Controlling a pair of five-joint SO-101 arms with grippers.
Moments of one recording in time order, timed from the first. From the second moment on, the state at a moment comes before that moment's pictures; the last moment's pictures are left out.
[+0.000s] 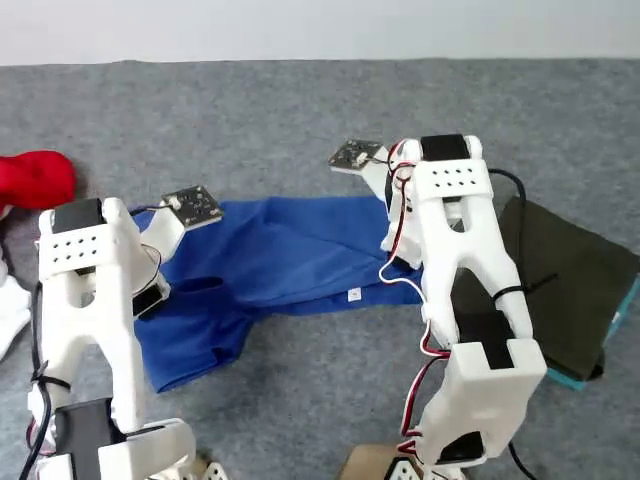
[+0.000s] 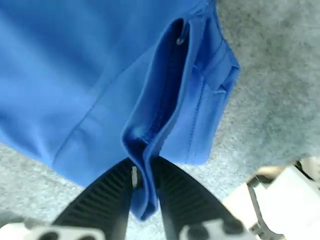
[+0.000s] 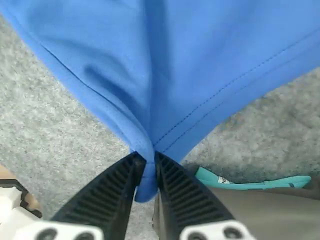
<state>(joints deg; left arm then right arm) -16.1 -10.0 23.5 96.7 -57.7 -8.8 16.6 -11.0 95.1 46.8</state>
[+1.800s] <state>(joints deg) -25.1 -23.9 23.5 88.8 -24.5 -6.9 43.3 -24.9 53.9 39.8</state>
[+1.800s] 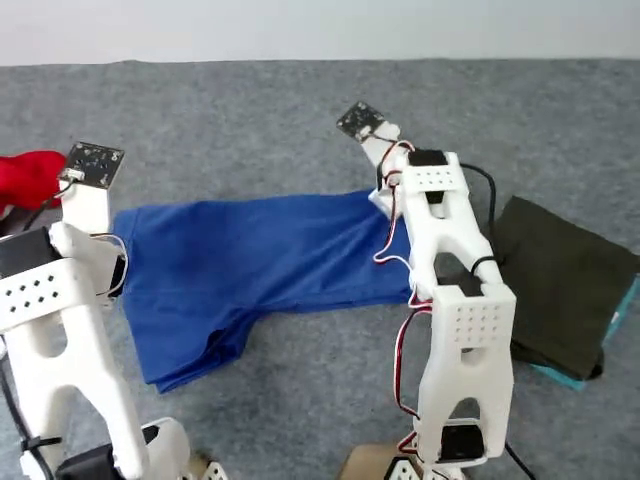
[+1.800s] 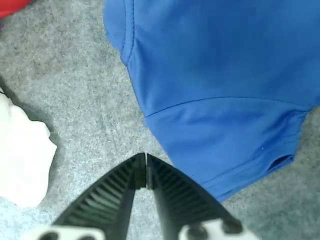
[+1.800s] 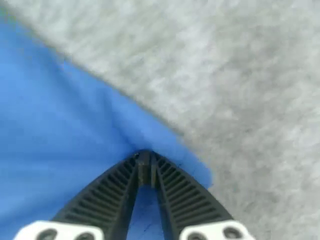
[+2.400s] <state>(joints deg) -25.1 -23.9 23.5 88.8 -24.5 -13.2 45.5 -44.6 83.4 40.2</state>
